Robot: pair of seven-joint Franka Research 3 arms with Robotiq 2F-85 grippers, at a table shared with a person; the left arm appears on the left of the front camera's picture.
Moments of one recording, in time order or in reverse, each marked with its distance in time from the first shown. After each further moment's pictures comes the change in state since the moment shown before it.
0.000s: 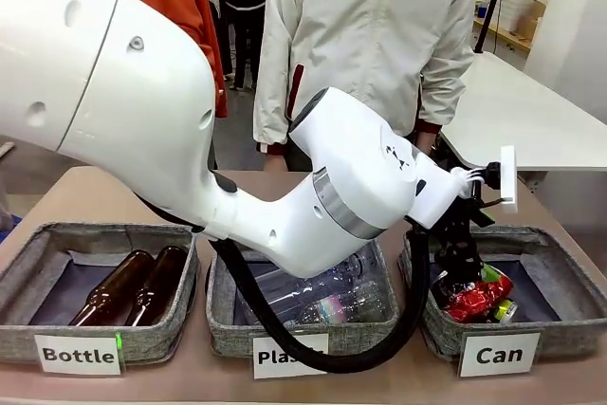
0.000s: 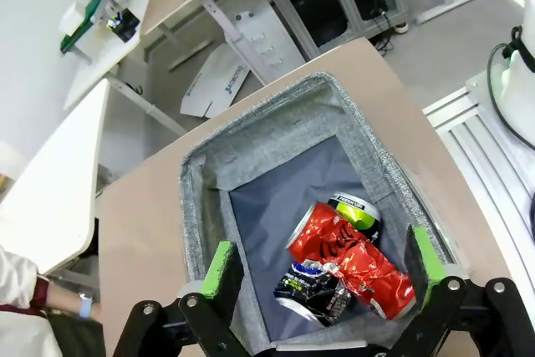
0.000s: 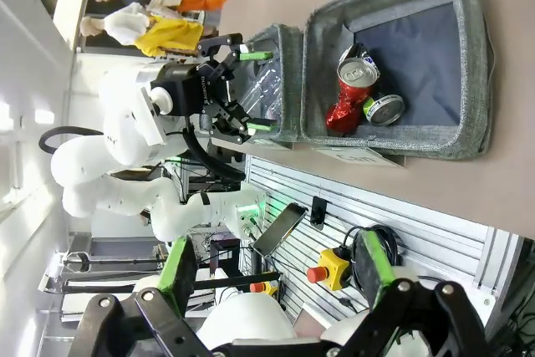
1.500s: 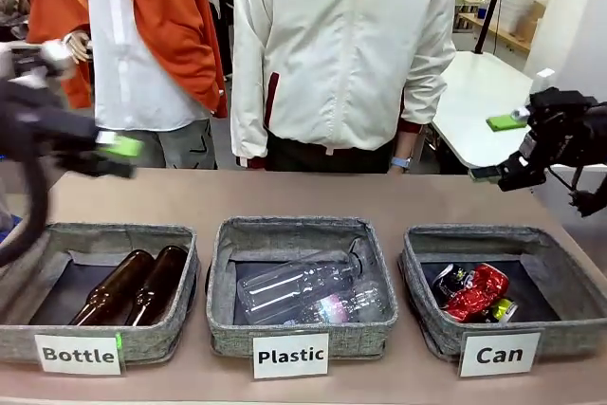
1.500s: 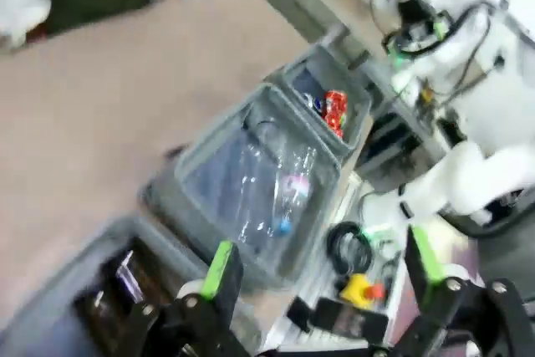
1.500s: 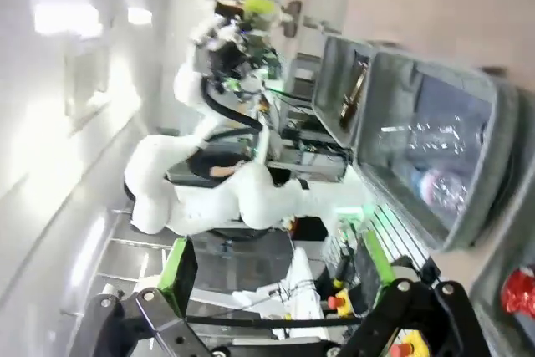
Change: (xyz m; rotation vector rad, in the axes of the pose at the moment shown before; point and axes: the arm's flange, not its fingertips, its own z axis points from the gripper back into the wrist) left arm -0.245 -0.113 0.475 0.087 -0.337 1.388; right arm 0.142 0.087 -0.272 0.374 0.299 0.068
